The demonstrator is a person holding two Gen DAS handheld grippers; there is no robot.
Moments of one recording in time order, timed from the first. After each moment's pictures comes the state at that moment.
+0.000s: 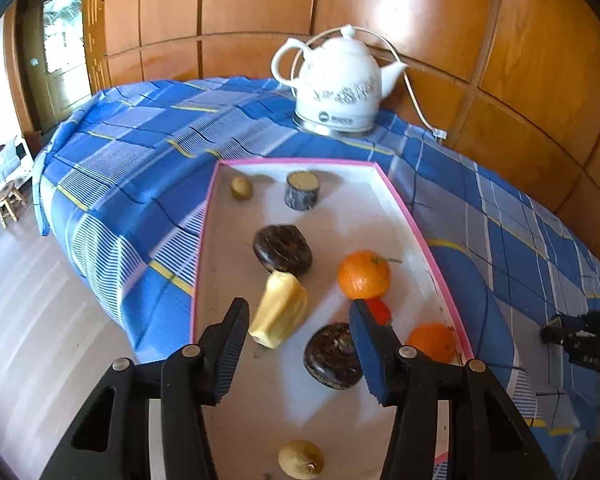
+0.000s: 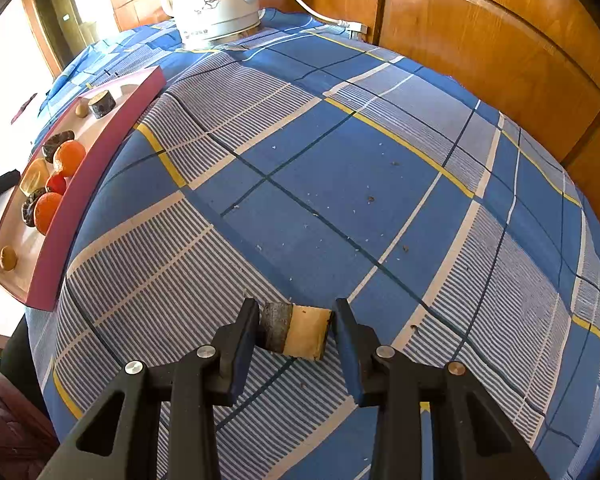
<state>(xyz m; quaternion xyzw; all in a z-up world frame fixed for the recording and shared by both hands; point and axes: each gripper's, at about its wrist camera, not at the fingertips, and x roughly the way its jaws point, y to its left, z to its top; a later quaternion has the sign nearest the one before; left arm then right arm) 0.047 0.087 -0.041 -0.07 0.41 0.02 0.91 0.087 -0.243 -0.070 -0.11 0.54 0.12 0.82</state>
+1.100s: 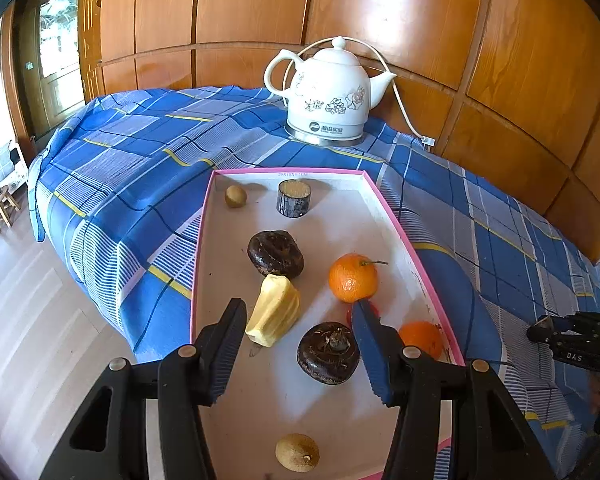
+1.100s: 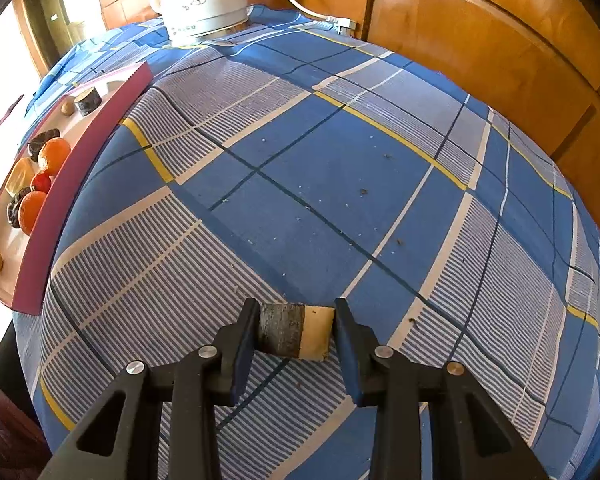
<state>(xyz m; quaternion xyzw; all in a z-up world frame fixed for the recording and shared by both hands) 0.036 0.084 -0.035 -0.08 0.40 0.00 0.91 0.087 -0.241 -0.075 -0.11 0.54 0.09 0.83</state>
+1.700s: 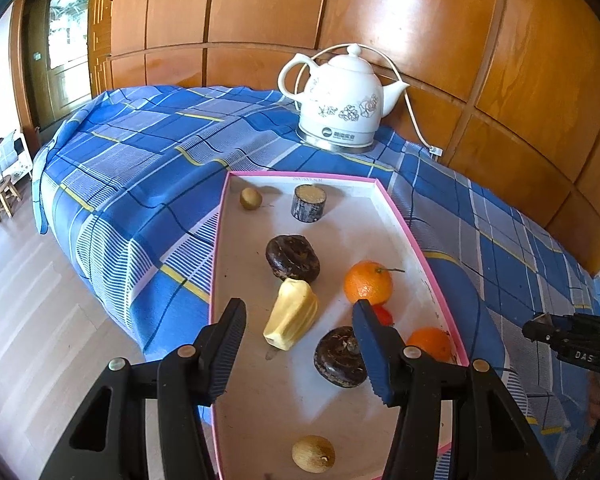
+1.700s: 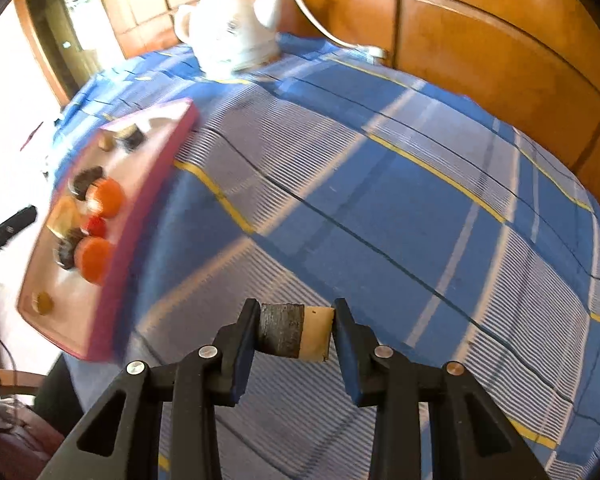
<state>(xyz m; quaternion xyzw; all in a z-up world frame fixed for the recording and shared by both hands) 0.034 0.100 -0.034 -0.10 0.39 0.01 0.91 0.086 -0.194 -0.048 -0.06 0.52 0.14 0.84</state>
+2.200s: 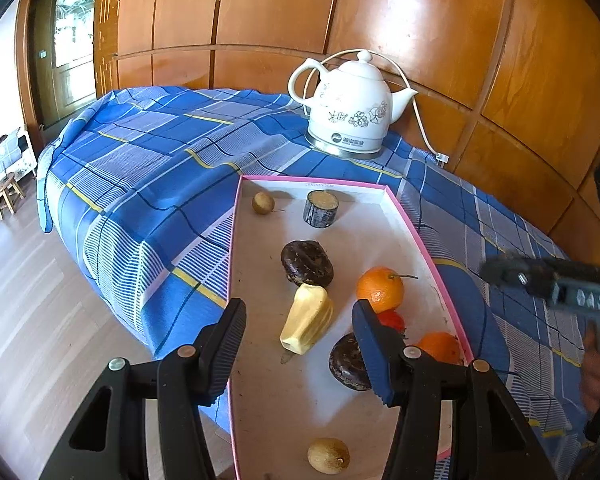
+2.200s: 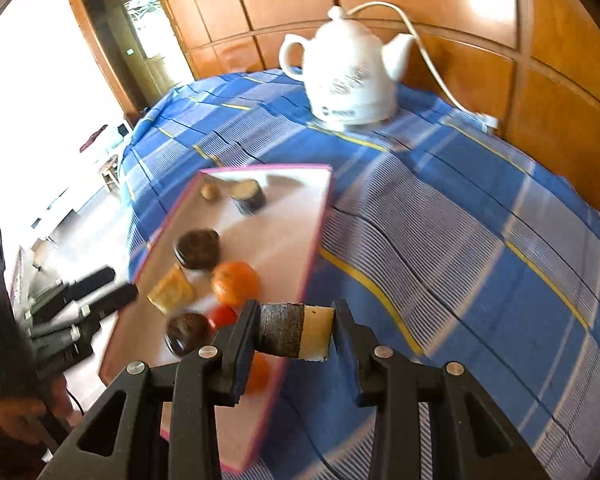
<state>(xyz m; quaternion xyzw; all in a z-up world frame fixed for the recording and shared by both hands) 0.033 0.111 -0.033 -0.10 0.39 0.02 0.92 0.121 -0.080 -0.017 -0.05 0.48 0.25 0.84</state>
